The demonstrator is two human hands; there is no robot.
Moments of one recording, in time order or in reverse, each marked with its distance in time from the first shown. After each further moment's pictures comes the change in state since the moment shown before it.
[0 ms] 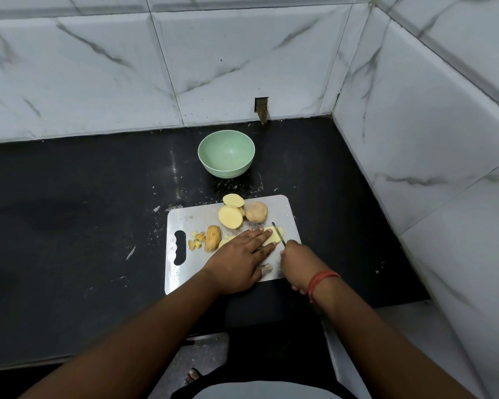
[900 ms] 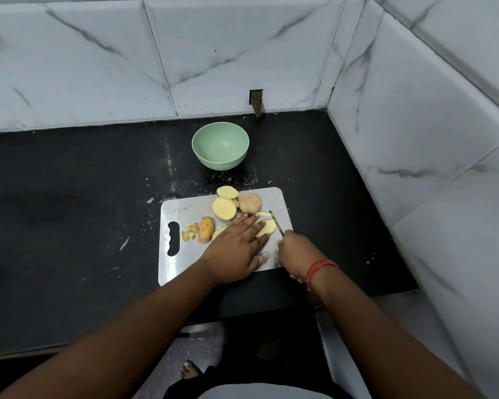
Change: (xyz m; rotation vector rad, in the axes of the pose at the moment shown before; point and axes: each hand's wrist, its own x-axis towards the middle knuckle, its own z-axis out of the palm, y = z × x) left_hand 0.005 0.005 -0.001 0.079 0.039 0.013; right_hand -0.003 0.010 -0.005 0.116 0.055 0.006
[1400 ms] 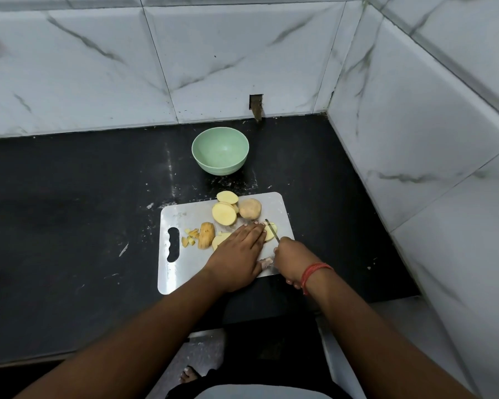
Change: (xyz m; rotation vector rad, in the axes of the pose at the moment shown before) left_hand 0.003 0.007 0.010 -0.063 -0.095 -0.126; right_hand 0.002 -0.023 -0.007 -0.038 -0.193 0.150
